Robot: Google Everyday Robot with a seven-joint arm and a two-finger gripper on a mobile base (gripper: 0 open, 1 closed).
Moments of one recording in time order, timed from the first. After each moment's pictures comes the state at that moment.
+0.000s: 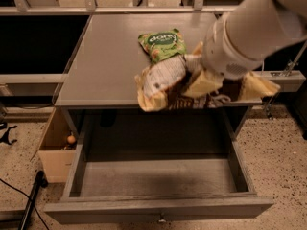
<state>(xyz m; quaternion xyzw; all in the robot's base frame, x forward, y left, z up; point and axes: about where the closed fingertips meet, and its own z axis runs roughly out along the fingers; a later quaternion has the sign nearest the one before) 0.479 -0.078 0.958 -0.67 0.68 -0.02 0.30</state>
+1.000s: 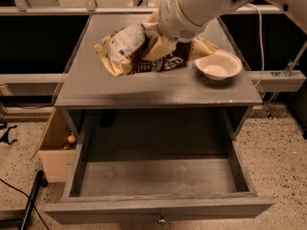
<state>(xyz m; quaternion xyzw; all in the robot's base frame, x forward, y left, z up) 0.582 0.012 0.982 -0.73 0.56 0.00 0.39</state>
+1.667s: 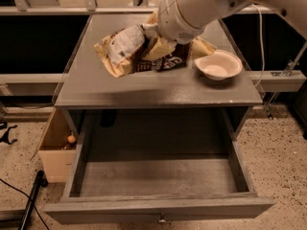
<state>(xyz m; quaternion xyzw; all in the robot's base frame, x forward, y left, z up) 0.587 0.012 0.979 -0.73 0.55 -0.01 0.40</state>
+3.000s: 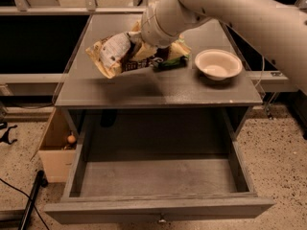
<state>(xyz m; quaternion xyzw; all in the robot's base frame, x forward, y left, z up) 0.655 0.052 0.937 -0.75 0.51 -0.01 0.41</state>
